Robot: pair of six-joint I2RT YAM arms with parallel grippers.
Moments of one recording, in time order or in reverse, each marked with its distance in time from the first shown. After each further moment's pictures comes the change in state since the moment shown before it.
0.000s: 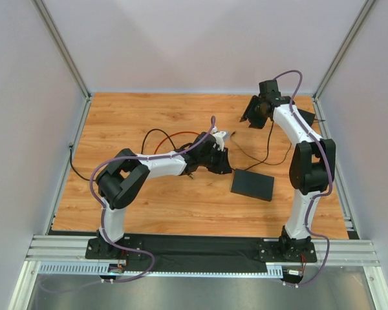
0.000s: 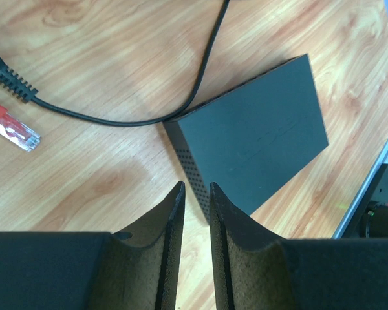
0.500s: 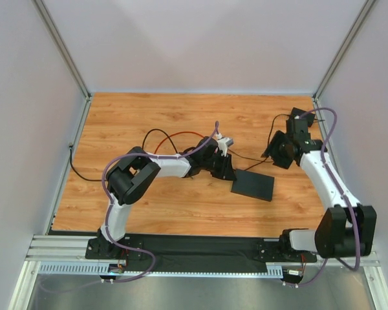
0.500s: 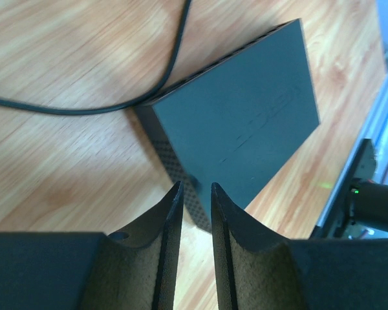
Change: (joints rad) left arm -0.001 0.103 0.003 0.084 0.157 -0.060; right arm -0.072 -0.598 -0.639 -0.034 0.042 -0.027
